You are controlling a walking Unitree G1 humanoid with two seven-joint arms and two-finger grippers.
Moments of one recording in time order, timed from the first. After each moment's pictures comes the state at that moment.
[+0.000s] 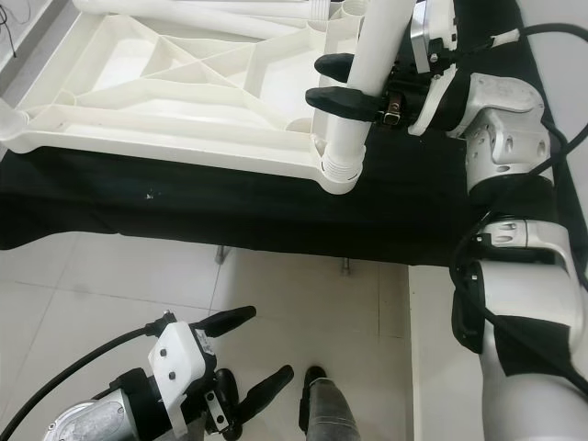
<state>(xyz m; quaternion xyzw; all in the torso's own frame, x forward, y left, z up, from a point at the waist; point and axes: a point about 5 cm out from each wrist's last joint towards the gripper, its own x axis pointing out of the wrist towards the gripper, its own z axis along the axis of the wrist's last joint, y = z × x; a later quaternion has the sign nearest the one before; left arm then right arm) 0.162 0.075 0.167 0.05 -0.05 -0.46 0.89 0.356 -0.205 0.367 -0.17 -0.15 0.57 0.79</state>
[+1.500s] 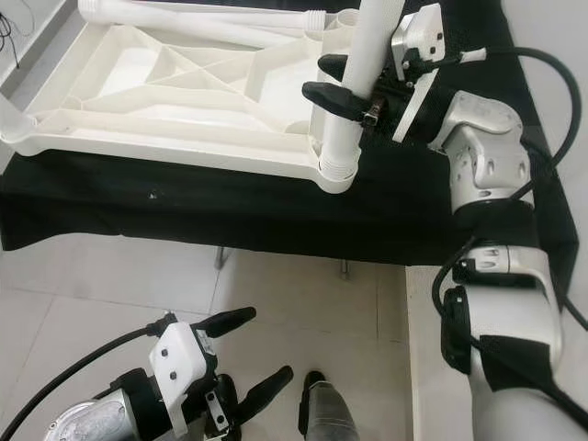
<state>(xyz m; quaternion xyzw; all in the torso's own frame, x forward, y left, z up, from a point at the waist) 0.164 0.074 0.166 0.05 -0.05 -0.46 0.88 0.363 -0.195 0.348 -0.15 -0.16 0.46 0.86</state>
